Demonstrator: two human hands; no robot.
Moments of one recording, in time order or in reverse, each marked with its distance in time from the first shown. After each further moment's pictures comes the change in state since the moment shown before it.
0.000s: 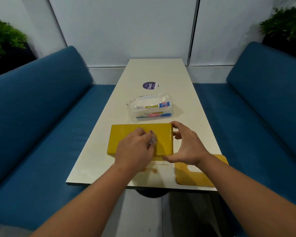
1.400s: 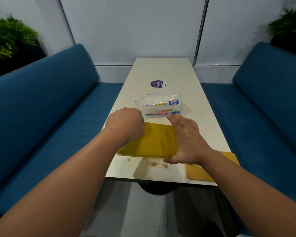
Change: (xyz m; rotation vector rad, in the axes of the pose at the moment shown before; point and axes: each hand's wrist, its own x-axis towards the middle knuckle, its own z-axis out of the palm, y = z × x) left_hand 0.042 -0.033 -0.079 0.319 -0.363 -0.186; right_hand -0.003 -0.054 0.016 -0.508 -0.084 -0.154
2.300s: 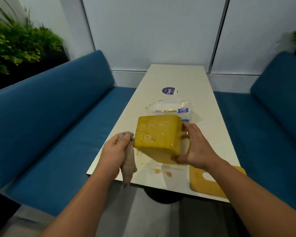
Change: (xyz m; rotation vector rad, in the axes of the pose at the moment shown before) left_hand -0.052 -0.021 0.068 -1.556 0.295 -0.484; right_hand 0.008 0.027 0.005 0.448 0.074 0.098
